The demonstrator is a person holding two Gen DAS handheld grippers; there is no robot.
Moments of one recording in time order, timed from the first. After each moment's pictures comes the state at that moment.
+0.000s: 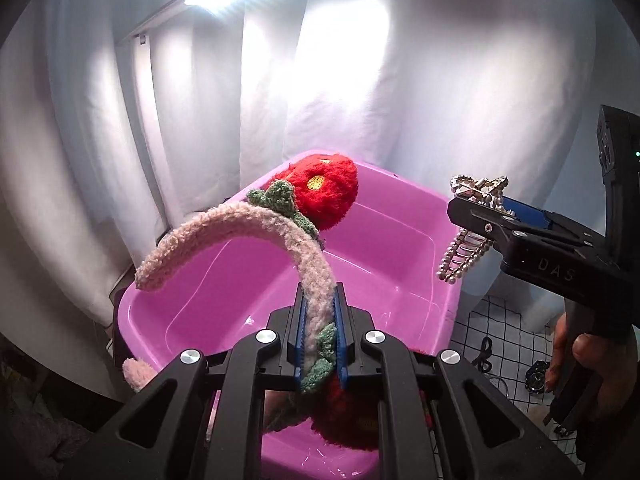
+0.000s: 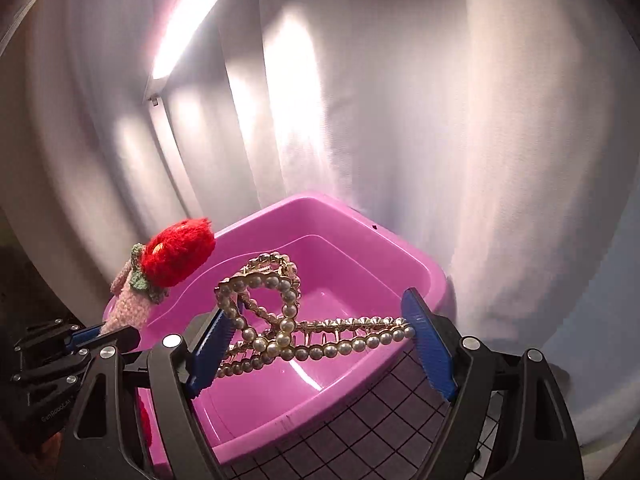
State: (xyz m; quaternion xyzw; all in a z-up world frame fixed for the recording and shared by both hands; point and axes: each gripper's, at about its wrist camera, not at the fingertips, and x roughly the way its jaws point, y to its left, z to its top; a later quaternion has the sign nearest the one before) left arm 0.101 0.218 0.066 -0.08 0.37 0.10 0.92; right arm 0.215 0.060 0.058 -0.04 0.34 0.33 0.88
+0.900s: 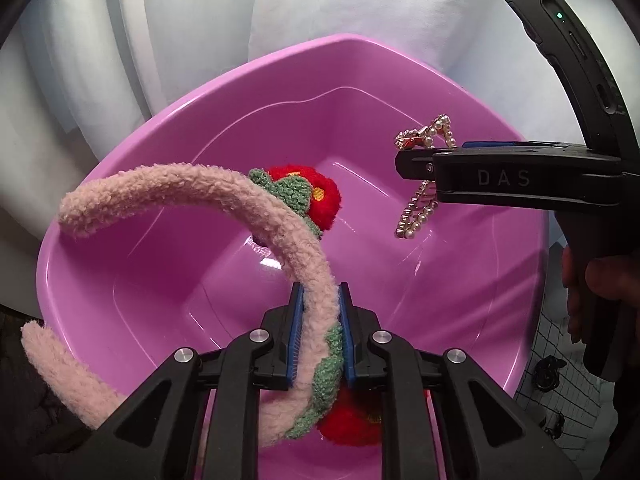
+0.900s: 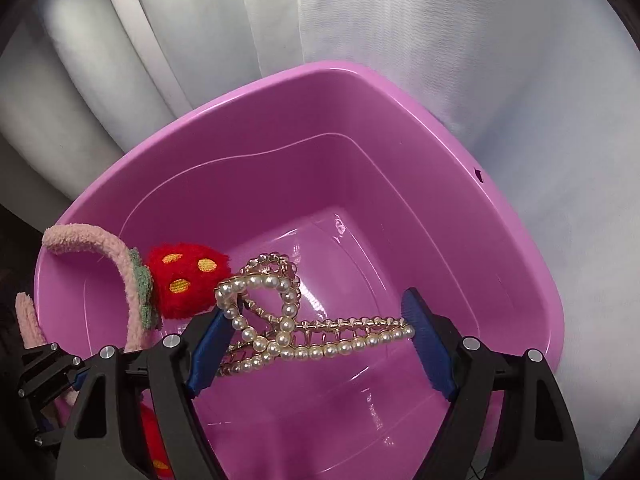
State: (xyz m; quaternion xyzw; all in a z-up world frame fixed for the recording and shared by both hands) left arm 0.175 0.244 -0.016 -0.16 0.51 0.12 0.84; right arm 0.295 0.163 -0.015 -0.18 0.53 0.34 0.76
